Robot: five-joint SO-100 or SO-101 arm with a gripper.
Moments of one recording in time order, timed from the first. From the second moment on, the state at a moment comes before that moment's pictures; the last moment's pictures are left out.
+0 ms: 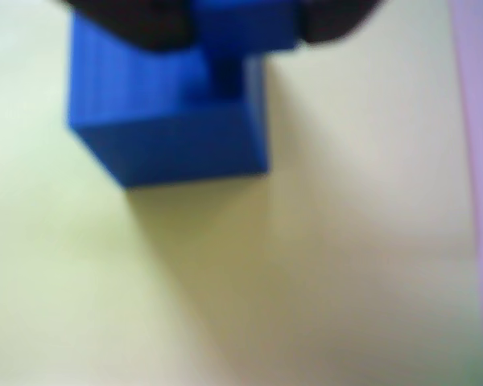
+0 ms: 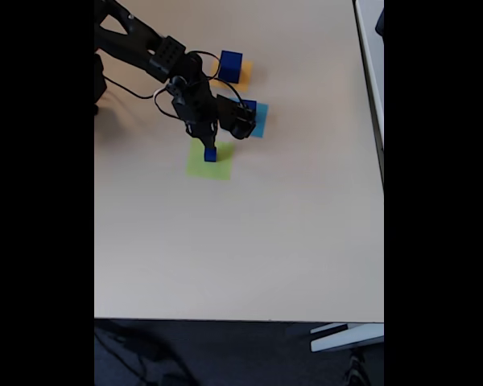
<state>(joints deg) 26.0 78.5 95.7 53.3 66.2</state>
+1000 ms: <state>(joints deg) -4.7 84.6 79.8 72.1 103.3</state>
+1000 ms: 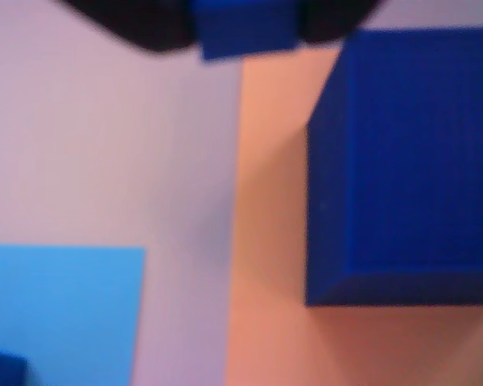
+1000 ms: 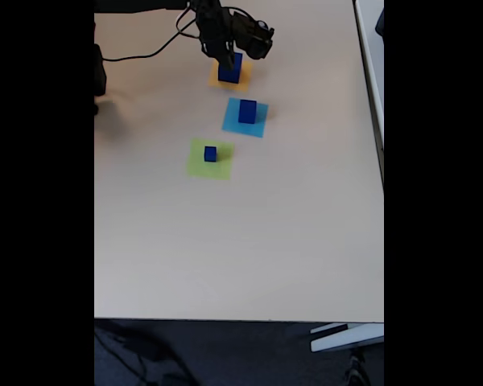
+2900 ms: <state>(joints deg) -12.1 67.4 67.5 72.1 108.3</state>
